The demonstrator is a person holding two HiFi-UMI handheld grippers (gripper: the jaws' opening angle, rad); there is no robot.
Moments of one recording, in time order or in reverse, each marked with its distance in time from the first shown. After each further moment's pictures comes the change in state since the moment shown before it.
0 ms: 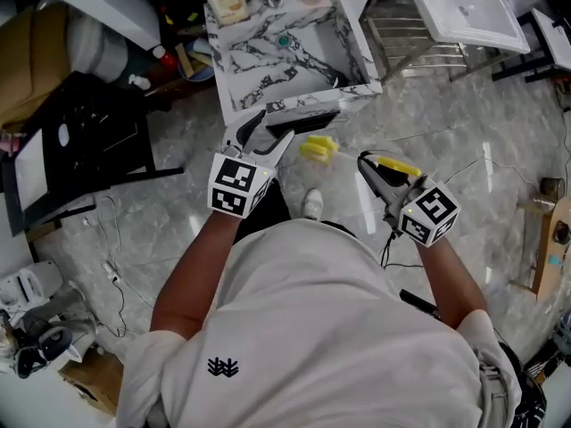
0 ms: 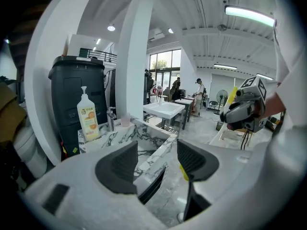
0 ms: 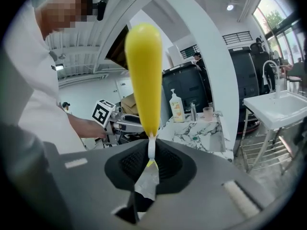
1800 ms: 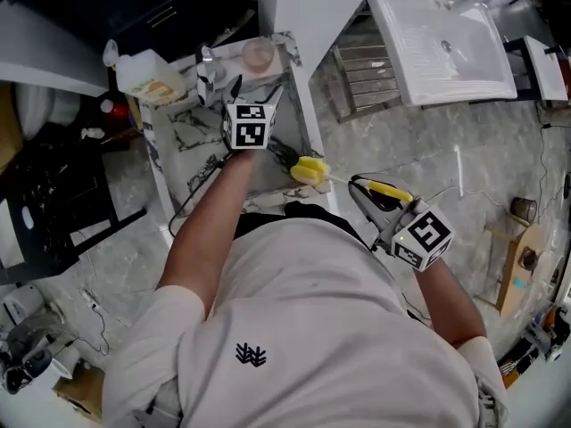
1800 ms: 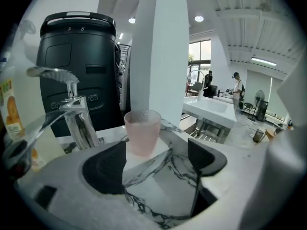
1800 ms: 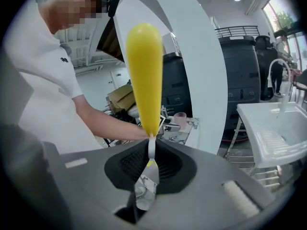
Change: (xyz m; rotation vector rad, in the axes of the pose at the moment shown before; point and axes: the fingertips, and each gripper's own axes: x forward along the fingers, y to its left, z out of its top) left arm 0.398 0.196 0.069 -0.161 0.048 0.272; right arm 0.039 -0.255 0.098 -0.027 0.151 0.000
